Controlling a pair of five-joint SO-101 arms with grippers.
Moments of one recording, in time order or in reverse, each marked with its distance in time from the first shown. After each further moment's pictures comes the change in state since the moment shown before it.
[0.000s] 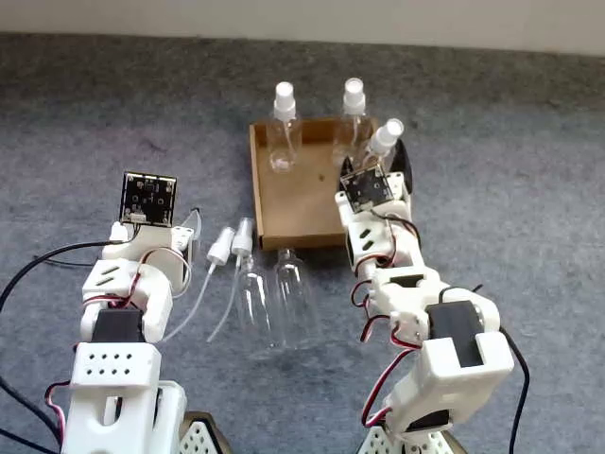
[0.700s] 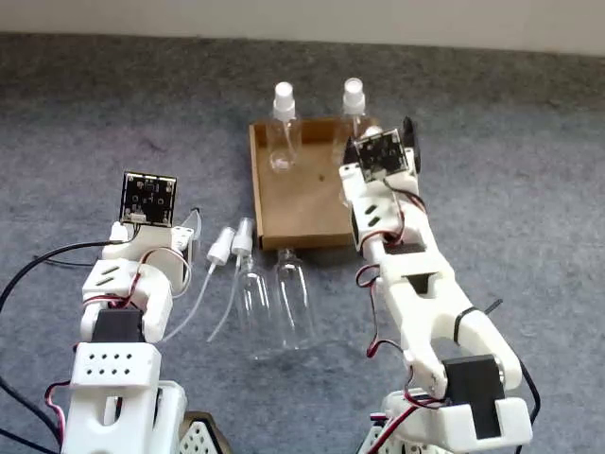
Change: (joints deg) left arm 0.0 0.0 0.0 0.0 0.0; right arm 0.1 -17.8 -5.3 24.4 -5.2
